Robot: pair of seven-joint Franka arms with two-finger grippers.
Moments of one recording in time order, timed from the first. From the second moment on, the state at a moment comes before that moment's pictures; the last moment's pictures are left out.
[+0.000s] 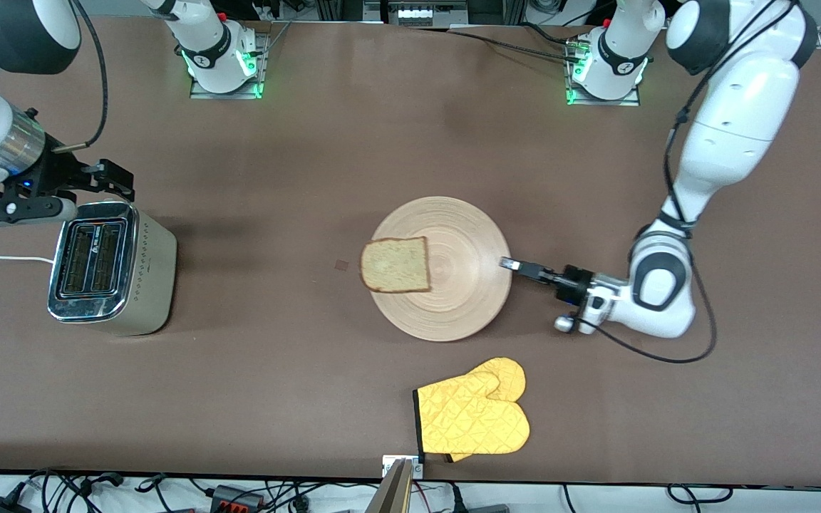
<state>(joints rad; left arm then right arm) 0.04 0.94 -0.23 -1.47 -1.07 1.65 0.50 0.07 0.05 0.01 -1.73 -0.02 1.72 -0.03</state>
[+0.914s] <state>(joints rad) -0.15 0.99 -0.22 -1.47 -1.19 1.86 0.50 0.19 0.17 0.01 -1.73 0.07 1.78 -0.03</state>
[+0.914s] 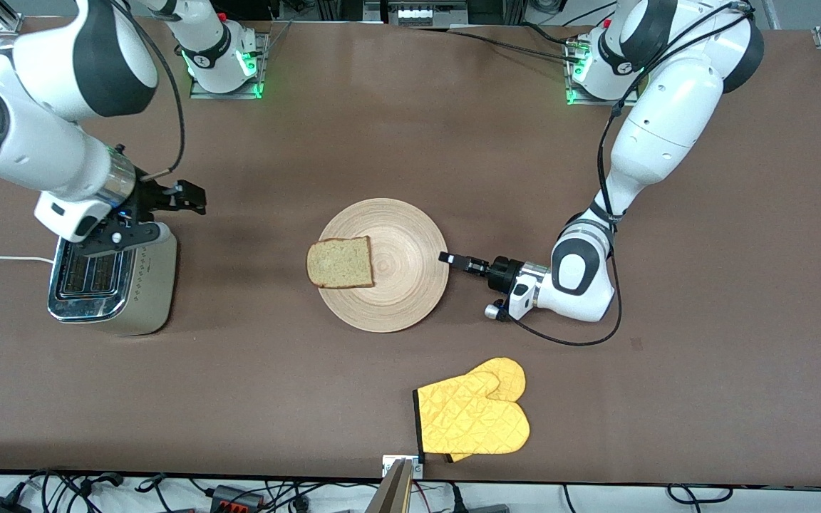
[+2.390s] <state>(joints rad) 0.07 0.99 -0.20 -1.38 -0.98 1.63 0.50 0.35 0.51 0.01 -1.73 0.18 2.12 0.12</state>
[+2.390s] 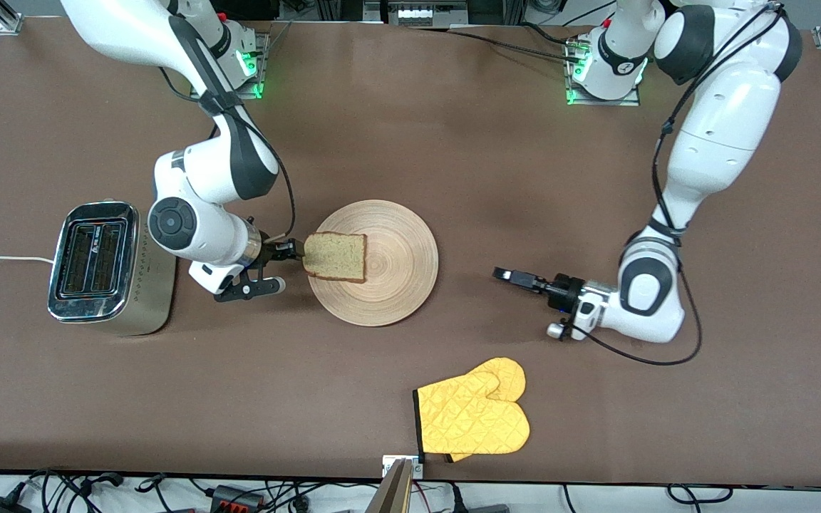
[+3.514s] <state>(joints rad) 0.12 0.59 -0.22 -1.04 -0.05 1.21 0.08 0.41 0.59 0.01 -1.73 0.18 2.14 0.30</state>
